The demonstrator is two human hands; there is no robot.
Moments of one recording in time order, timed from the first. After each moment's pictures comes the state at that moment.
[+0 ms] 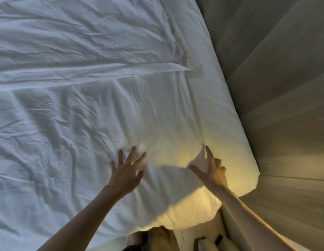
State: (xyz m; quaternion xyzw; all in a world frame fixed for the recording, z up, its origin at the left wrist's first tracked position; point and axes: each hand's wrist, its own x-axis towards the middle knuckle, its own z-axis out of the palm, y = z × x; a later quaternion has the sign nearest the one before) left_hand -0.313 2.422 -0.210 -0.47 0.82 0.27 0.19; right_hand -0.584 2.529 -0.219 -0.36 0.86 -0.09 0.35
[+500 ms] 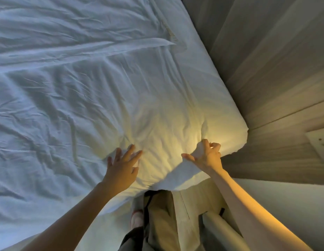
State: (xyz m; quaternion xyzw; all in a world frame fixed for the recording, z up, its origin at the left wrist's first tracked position) left_hand -0.259 2.526 -0.226 -0.41 0.88 0.19 0.14; right_hand -0.539 2.623 -0.234 -0.33 0.89 -0.06 0.30
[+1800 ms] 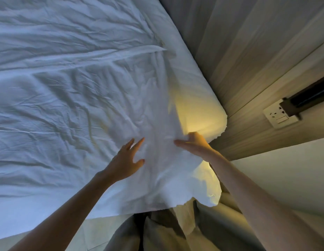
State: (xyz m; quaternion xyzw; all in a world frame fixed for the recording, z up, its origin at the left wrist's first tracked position) left_hand -0.225 2.592 -0.131 -0.42 0.81 0.40 0.07; right_hand -0.480 2.667 -0.116 -0.32 0.82 -0.19 0.44
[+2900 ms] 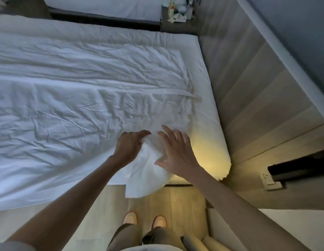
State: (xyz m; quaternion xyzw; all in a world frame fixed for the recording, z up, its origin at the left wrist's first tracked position) left_hand -0.233 2.583 0.033 -0.54 0.81 0.15 -0.18; right_hand -0.416 2.644 0.051 -0.79 0.61 -0.06 0.01
